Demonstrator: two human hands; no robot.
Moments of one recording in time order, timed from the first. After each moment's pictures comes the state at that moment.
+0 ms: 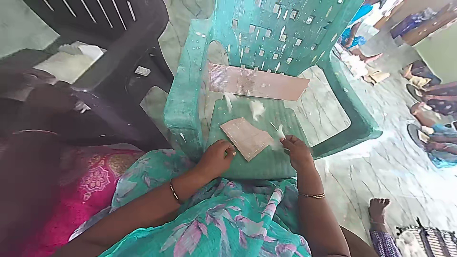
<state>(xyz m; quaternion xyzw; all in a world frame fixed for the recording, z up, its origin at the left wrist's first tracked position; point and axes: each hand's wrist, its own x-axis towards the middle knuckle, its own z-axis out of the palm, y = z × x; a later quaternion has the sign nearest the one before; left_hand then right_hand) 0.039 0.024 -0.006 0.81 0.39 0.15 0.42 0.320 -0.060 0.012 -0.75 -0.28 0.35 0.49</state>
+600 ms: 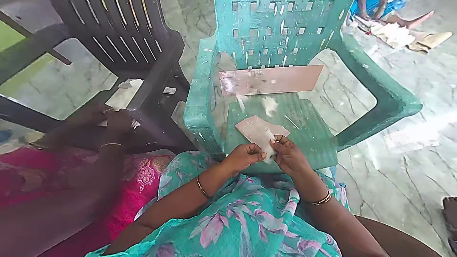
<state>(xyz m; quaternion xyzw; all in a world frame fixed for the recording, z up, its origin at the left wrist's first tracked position) 0.054 0.000 0.023 0.60 0.34 0.14 0.71 0.228 -0.073 0.014 -0.50 -0.20 0.56 0.63</state>
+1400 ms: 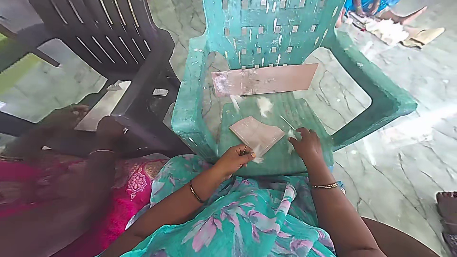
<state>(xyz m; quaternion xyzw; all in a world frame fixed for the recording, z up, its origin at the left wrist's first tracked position) 0.055 0.008 0.011 0.58 0.38 0.14 0.71 0.324 -0.065 -0.003 -0.87 -0.40 0.17 0.23</state>
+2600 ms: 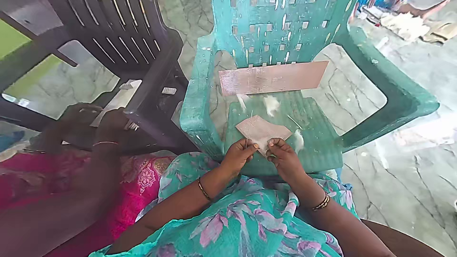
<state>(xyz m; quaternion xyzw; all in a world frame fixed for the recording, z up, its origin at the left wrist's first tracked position) 0.059 0.002 0.004 0.50 0.37 0.30 0.73 0.218 -0.071 -0.001 -0.55 -0.24 0.52 0.61</state>
